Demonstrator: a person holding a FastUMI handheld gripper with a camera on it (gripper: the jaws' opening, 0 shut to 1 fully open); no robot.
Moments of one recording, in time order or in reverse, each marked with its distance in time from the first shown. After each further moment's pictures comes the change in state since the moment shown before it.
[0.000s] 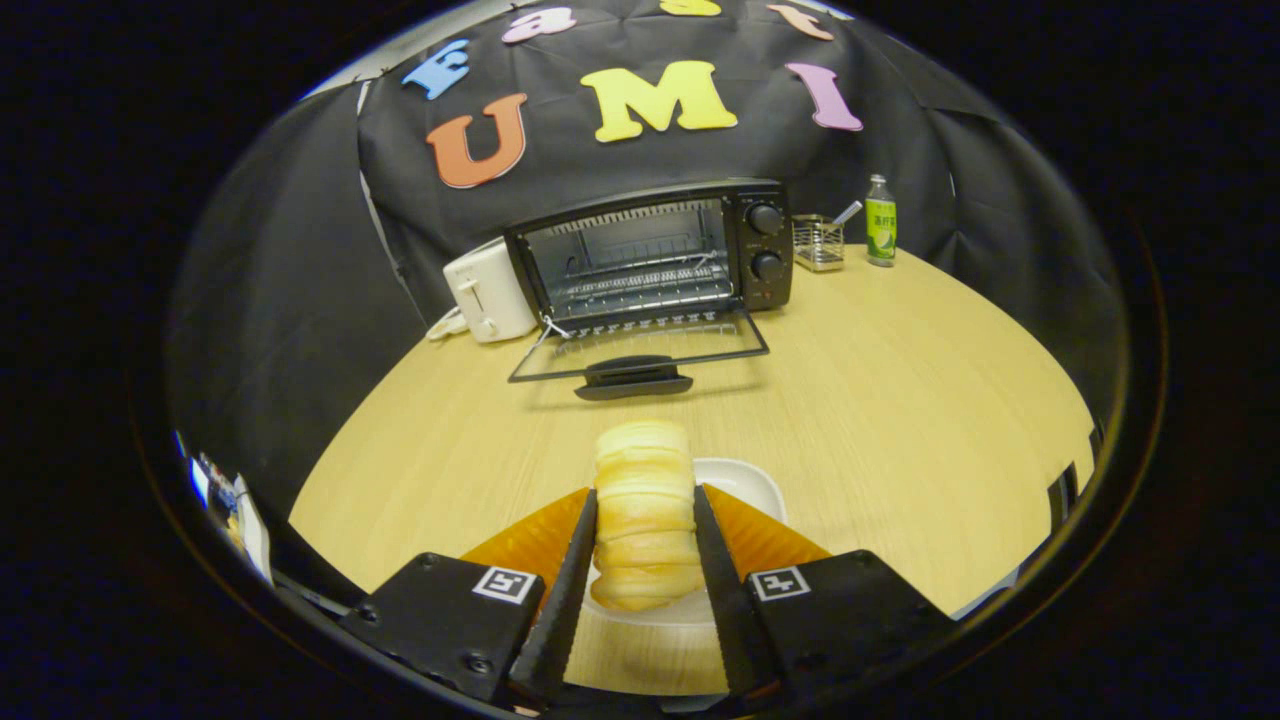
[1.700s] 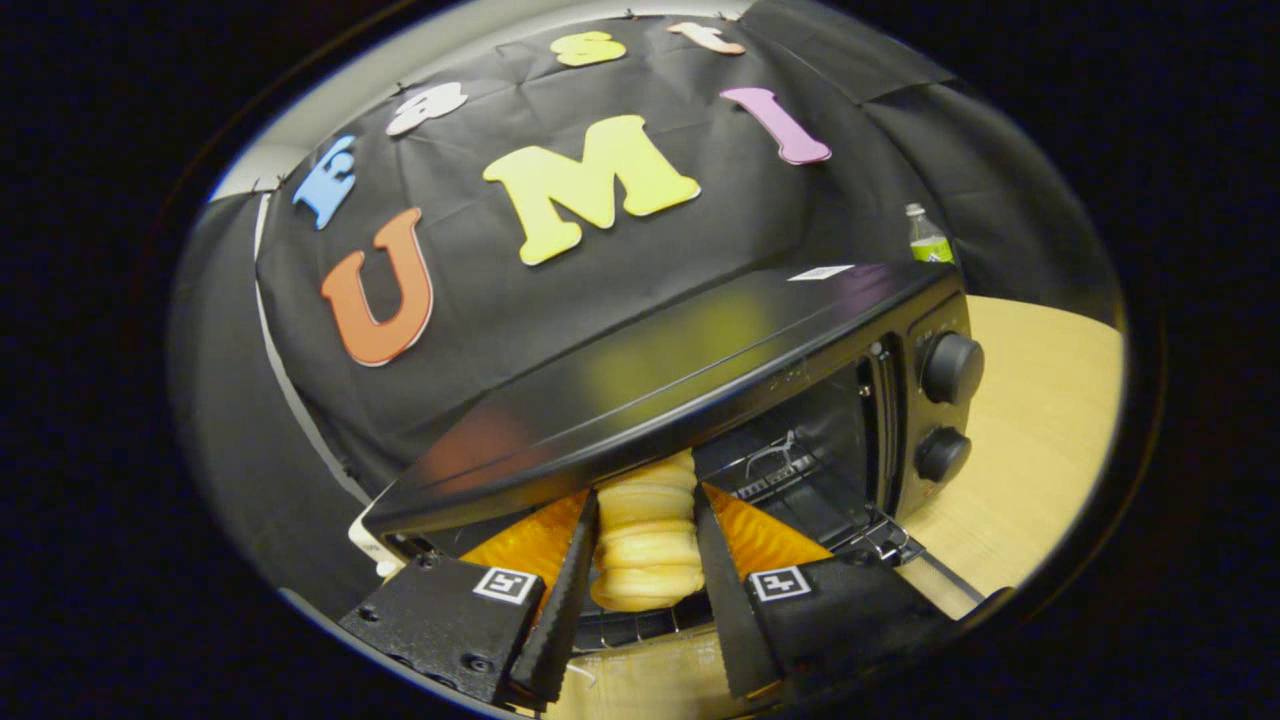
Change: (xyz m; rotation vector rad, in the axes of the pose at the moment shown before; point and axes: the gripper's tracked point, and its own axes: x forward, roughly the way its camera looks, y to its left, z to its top) arm 0.245 0.007 0.230 0.345 -0.416 -0.029
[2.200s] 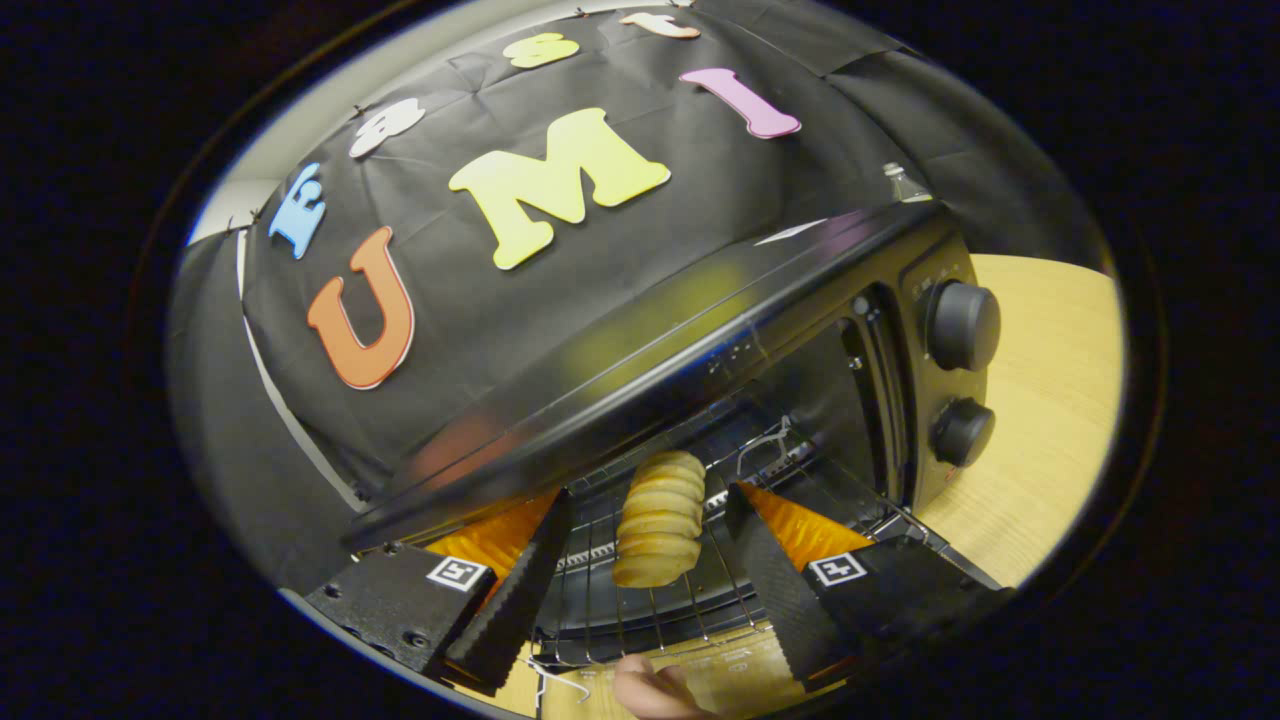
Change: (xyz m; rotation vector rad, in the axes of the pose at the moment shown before) arm 0.003 -0.011 -0.010 0.095 0.051 0.030
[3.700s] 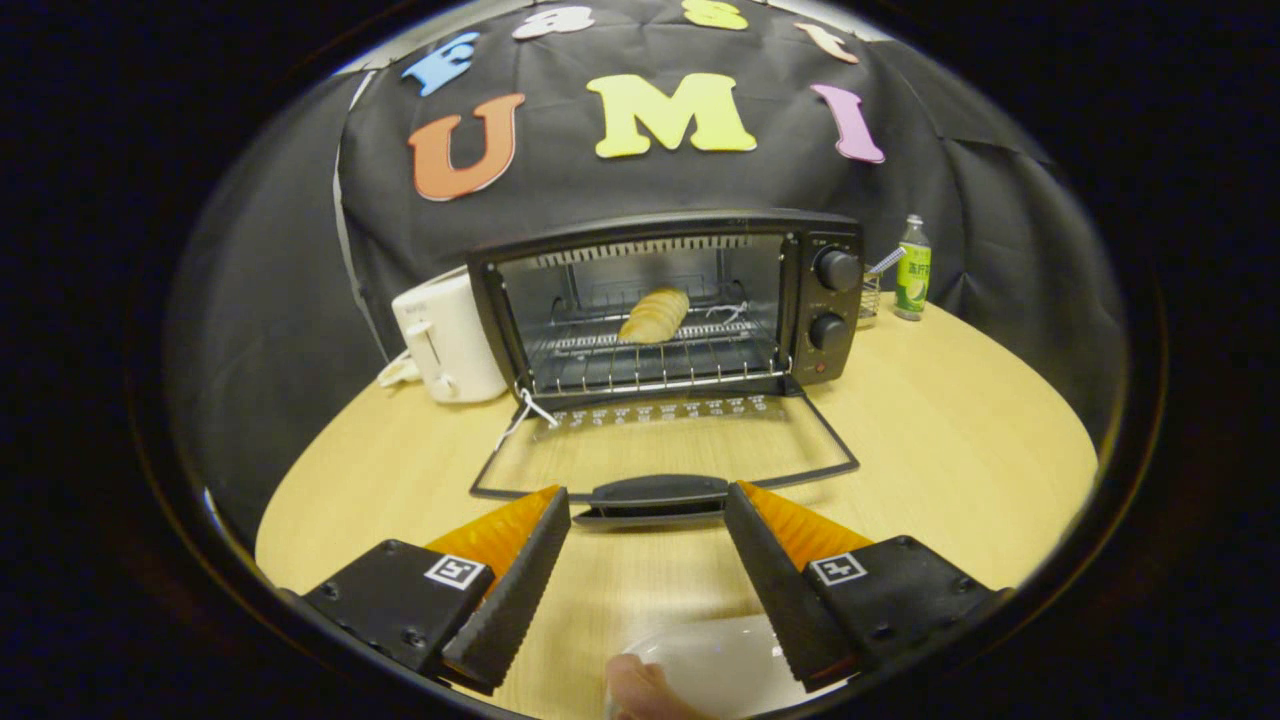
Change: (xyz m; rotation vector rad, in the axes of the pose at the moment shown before) arm -0.176 -0.040 -0.115 -0.506 0.283 -0.112
